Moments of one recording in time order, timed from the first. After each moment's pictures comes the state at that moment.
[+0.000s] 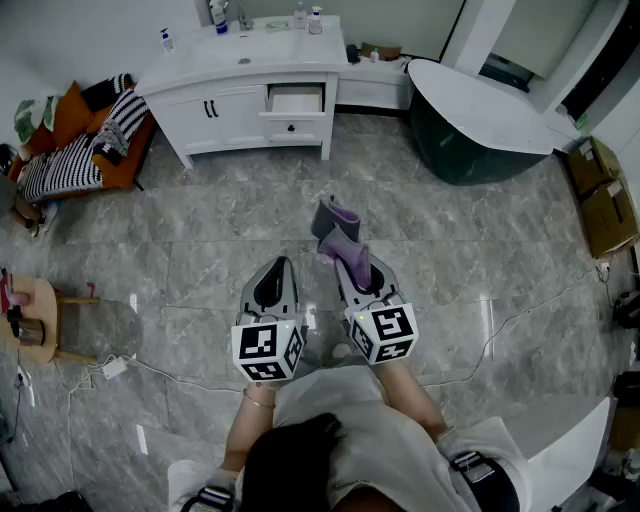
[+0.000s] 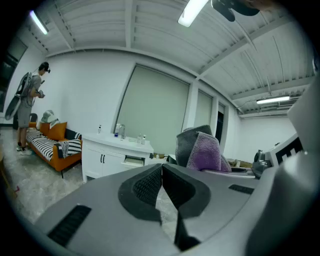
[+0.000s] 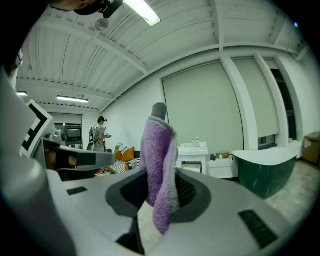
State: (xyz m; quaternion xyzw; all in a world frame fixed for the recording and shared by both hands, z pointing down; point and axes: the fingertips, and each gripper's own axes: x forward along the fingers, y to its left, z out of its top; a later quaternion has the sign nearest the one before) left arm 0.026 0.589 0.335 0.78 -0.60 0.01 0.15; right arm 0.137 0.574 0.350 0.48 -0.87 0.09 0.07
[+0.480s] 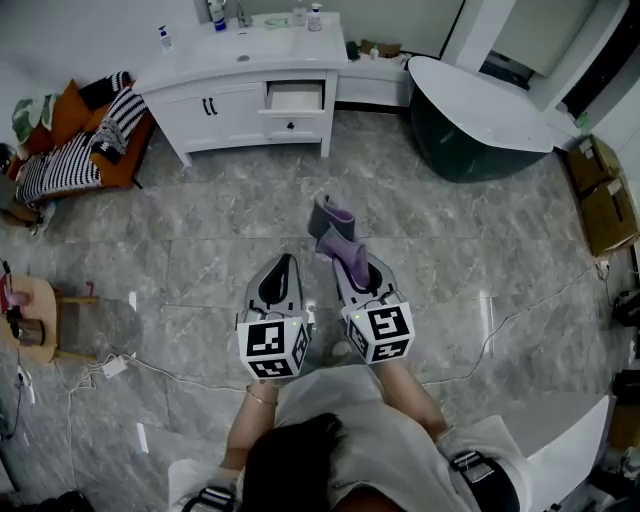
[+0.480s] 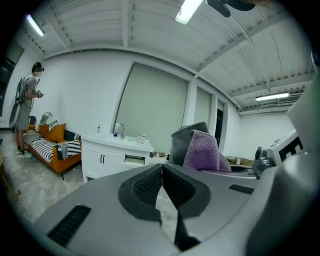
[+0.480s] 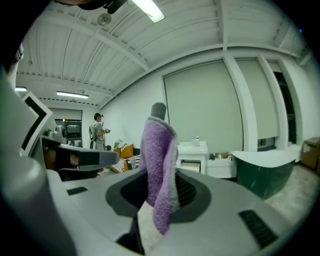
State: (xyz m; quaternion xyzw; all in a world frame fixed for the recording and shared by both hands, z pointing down) left arm 0.033 0.584 0.340 0.78 -0.60 0.02 0.14; right arm 0.131 0.574 0.356 0.49 -0.86 0.09 0.09
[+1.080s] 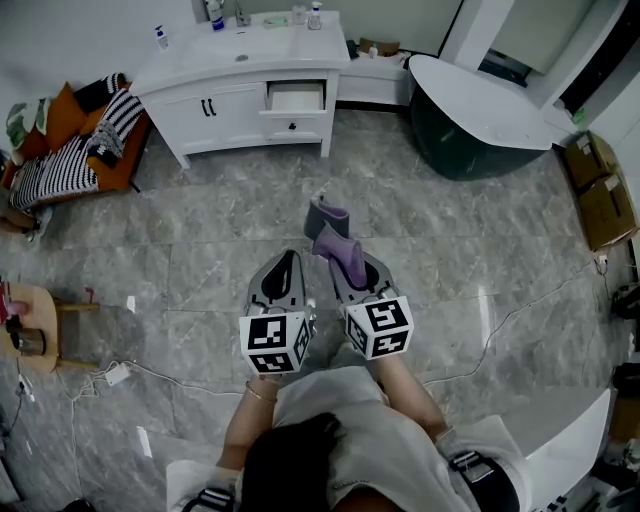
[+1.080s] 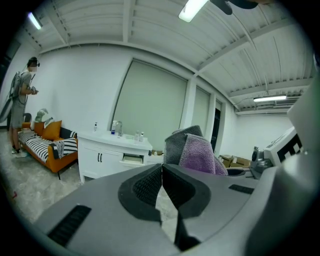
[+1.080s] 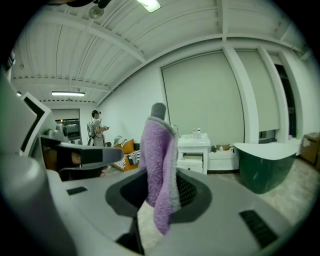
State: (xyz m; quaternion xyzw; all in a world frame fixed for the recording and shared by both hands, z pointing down) left arm 0.007 0.559 0.346 0.80 -0.58 0.03 0.16; right arm 0.094 0.555 0.370 0.48 -0.86 0.13 0.11
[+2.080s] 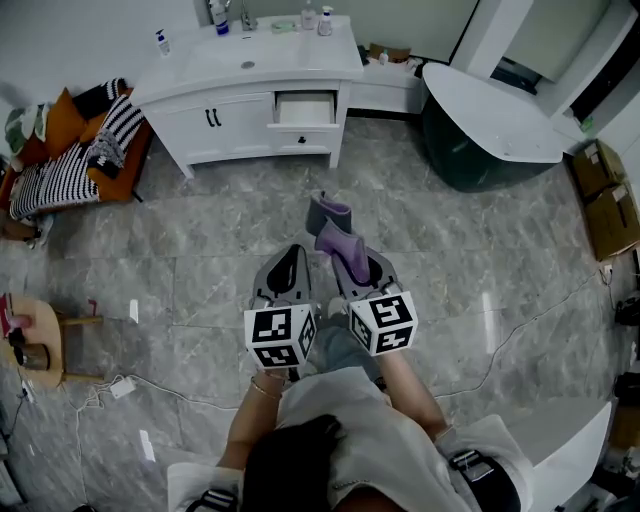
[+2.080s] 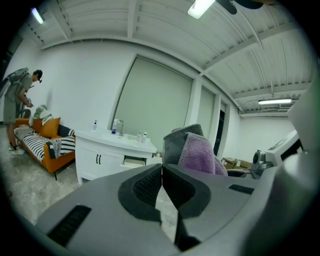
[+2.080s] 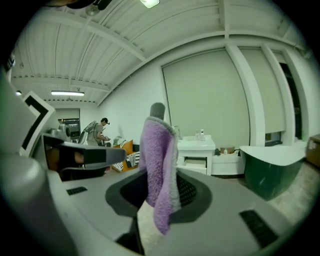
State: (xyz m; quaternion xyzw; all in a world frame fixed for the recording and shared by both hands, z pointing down) left arm -0.019 0.456 0.352 0.79 -0.59 0.02 0.17; right arm 0.063 0.455 0.374 0.47 -0.87 0.12 0.11
